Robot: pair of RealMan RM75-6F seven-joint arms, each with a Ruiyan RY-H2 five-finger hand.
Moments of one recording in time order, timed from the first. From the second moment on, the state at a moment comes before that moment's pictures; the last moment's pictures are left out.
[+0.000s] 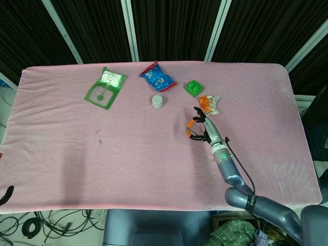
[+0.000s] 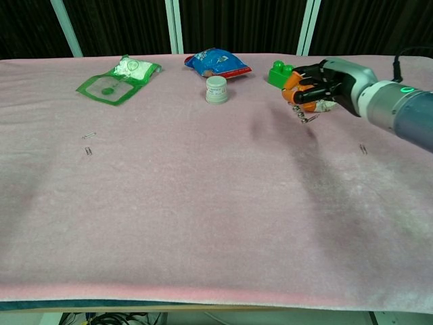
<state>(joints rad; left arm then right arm) 0.08 -1.01 -0.01 -1.81 1.52 1.63 0.15 0.69 -1.67 0.43 -1.25 -1.06 0.79 0.47</state>
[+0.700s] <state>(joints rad) 0.07 -1.02 -0.01 -1.82 1.52 1.63 0.19 0.59 -1.64 0.38 -1.13 -1.06 0.81 0.57</state>
